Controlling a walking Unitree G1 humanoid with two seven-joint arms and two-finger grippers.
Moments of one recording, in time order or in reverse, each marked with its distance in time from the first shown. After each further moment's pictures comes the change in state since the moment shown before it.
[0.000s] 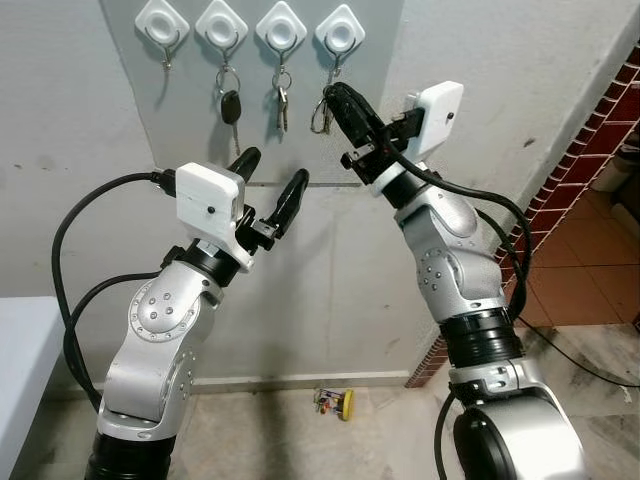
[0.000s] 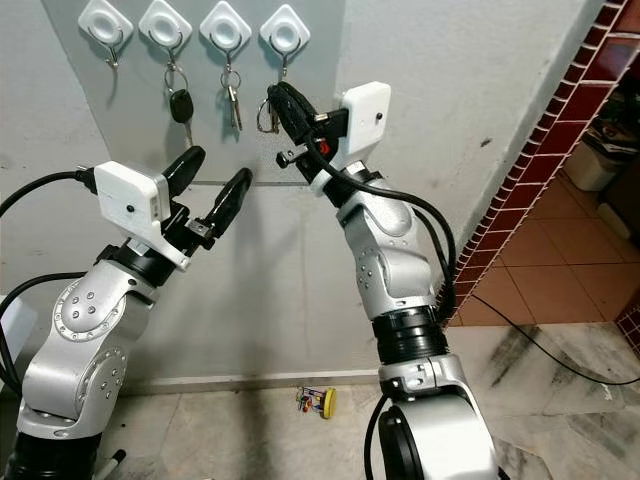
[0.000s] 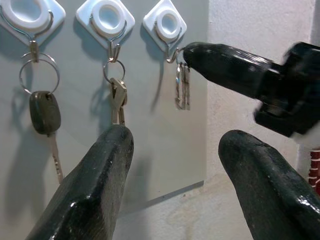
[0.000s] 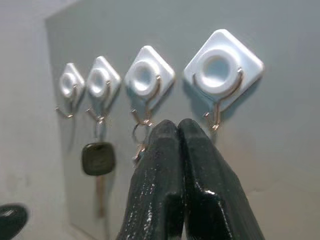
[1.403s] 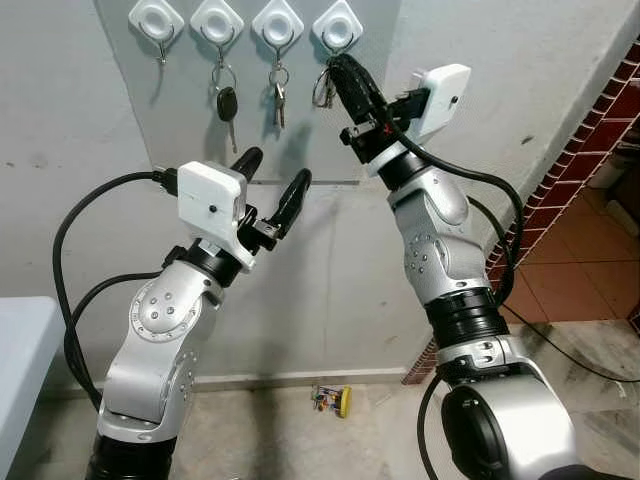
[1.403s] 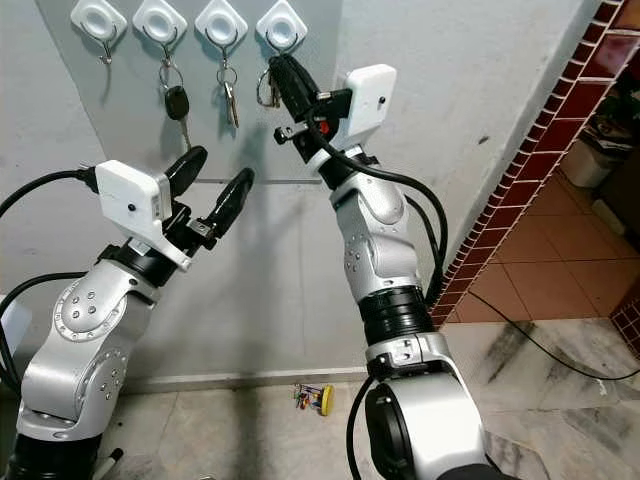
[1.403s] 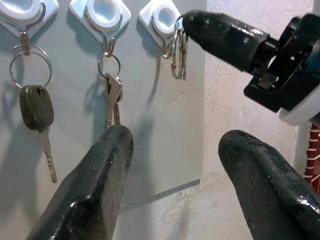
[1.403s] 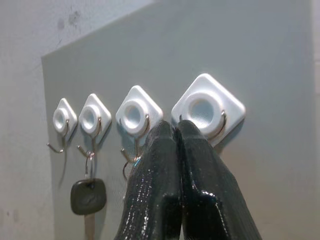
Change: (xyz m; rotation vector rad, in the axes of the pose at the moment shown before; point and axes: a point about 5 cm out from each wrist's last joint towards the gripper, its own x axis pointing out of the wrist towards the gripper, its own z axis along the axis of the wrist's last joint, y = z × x) left arm 0.000 -0.001 0.001 -0.006 0.007 0.001; right arm 0.010 -0.002 0.009 0.011 -0.123 0.026
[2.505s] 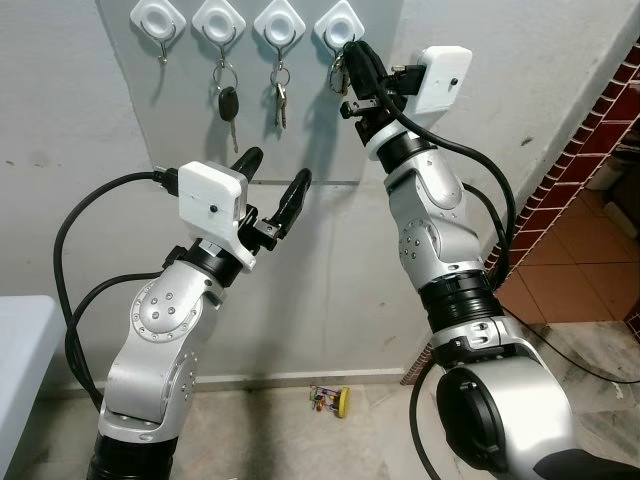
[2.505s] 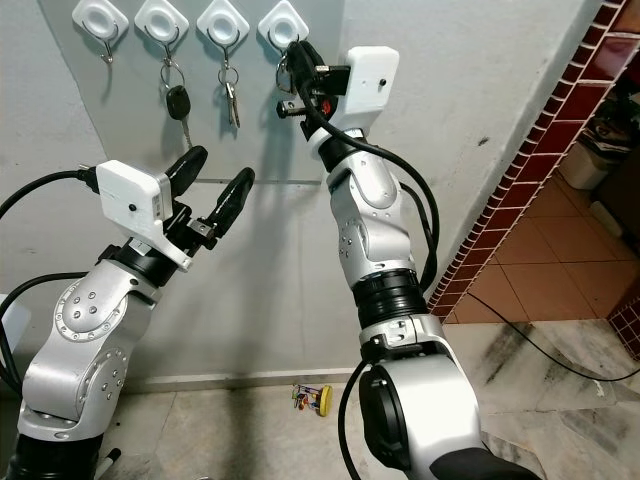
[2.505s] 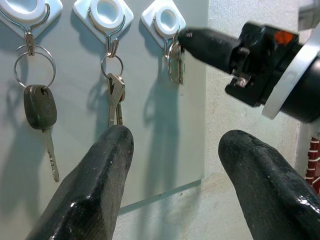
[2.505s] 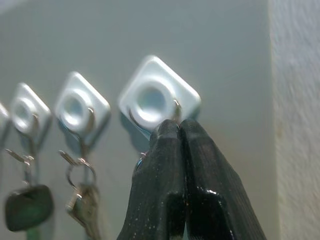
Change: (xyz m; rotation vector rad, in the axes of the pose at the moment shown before) left arm 0.000 0.000 0.000 0.001 0.000 0.005; right arm 0.012 -0.009 -0.008 -0.039 0.084 -0.223
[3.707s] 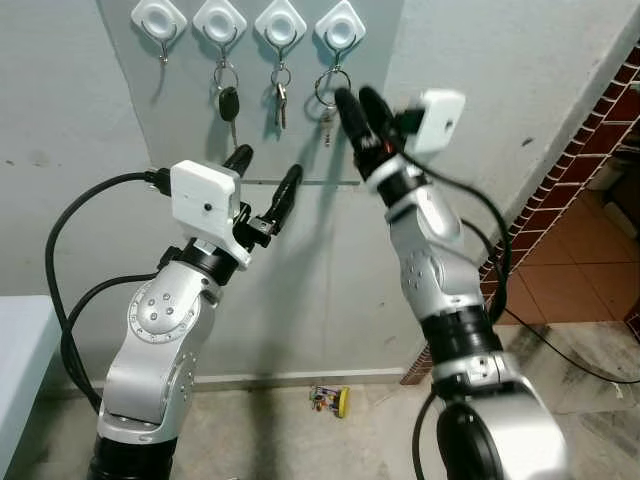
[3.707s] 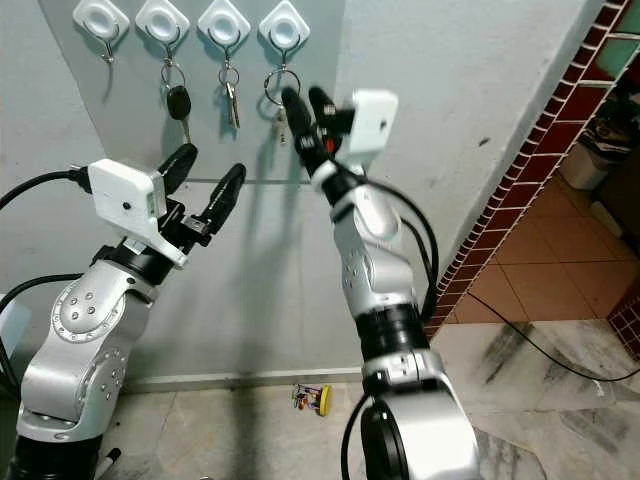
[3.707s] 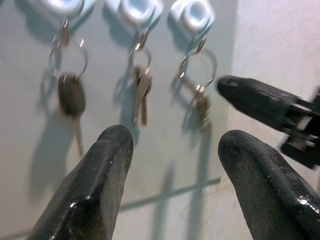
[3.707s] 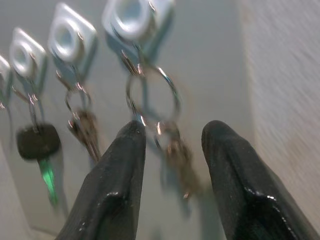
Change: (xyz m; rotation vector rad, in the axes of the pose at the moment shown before) left arm -0.005 0.006 -0.009 -0.006 0.015 0.100; right arm -0.044 -0.007 -0.033 0.097 0.075 0.019
